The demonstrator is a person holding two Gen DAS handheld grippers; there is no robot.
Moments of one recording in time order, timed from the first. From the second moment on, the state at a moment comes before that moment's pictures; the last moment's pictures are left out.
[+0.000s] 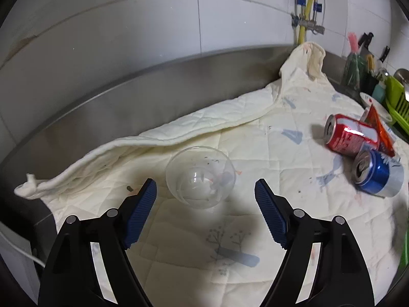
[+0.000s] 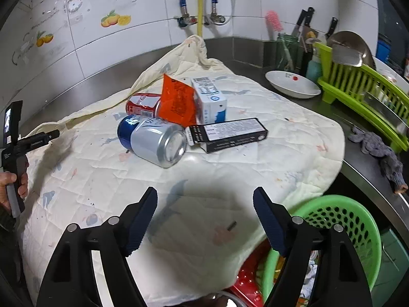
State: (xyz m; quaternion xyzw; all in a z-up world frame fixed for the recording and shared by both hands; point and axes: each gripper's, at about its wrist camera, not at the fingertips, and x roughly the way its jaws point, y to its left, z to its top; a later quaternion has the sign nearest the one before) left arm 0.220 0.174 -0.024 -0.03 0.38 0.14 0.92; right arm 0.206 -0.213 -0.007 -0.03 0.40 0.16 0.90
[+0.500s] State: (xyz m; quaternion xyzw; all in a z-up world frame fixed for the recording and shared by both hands) left arm 0.245 0.183 -0.048 -0.04 0.38 0.12 0.91; right arm 0.242 -0.184 -0.015 -0.06 0.41 0.18 0.89
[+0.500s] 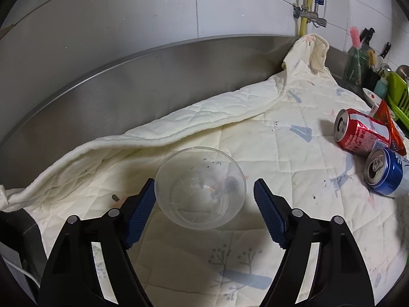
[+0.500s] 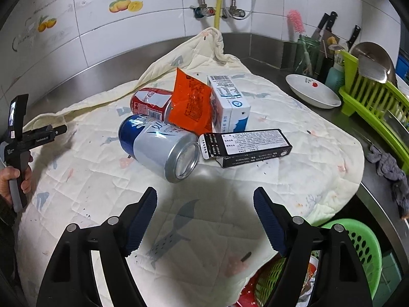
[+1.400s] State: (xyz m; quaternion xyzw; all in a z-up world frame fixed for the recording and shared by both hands) left arm 0.225 0.166 -0.030 -0.04 0.37 0.09 0.93; right arm 0.295 -0.127 -0.019 -0.14 0.44 0.27 0.85
